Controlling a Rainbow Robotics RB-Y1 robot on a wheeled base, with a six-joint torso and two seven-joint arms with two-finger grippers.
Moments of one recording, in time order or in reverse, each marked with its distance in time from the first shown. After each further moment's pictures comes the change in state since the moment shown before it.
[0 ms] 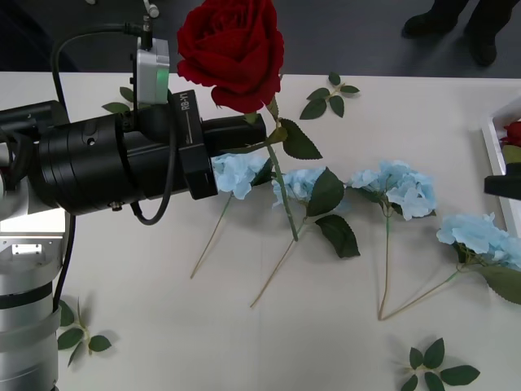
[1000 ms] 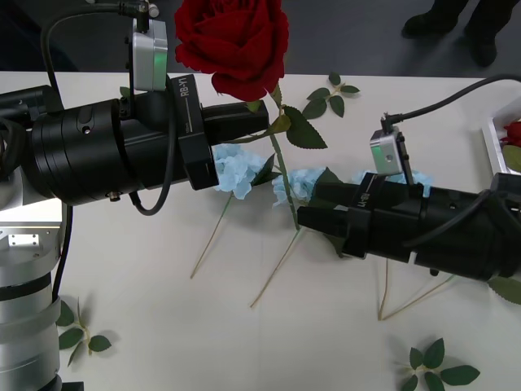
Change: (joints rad) right arm -0.593 0.163 0.952 -0.106 0.058 -0.494 0.188; left arm -0.037 0.000 0.006 -0.015 -0.008 0.000 0.000
